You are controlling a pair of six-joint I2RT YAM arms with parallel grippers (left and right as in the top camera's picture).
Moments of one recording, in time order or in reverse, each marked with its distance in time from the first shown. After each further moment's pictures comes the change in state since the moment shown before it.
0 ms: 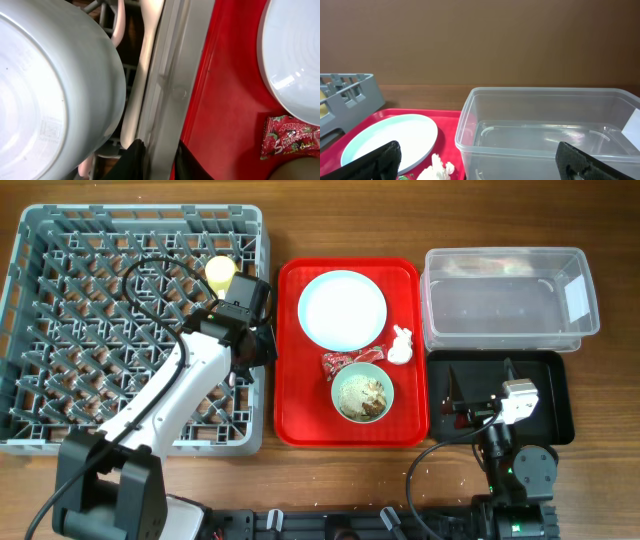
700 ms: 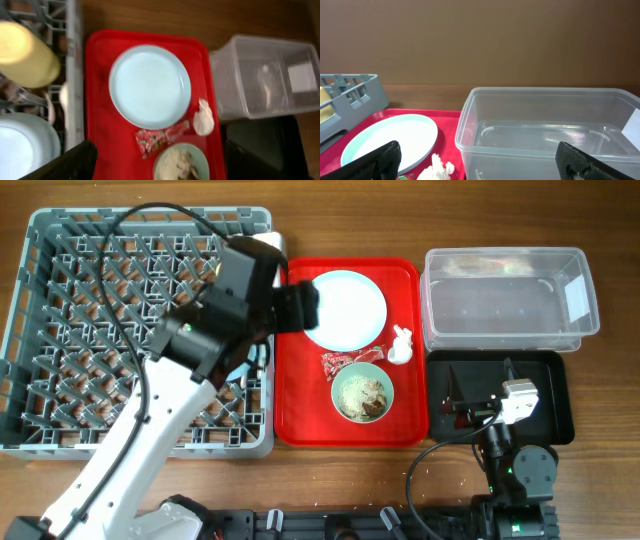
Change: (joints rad) left arm -0.136 -0.193 0.307 -0.039 0.092 0.039; right arm 0.000 0.000 0.000 0.000 0.000 0.000
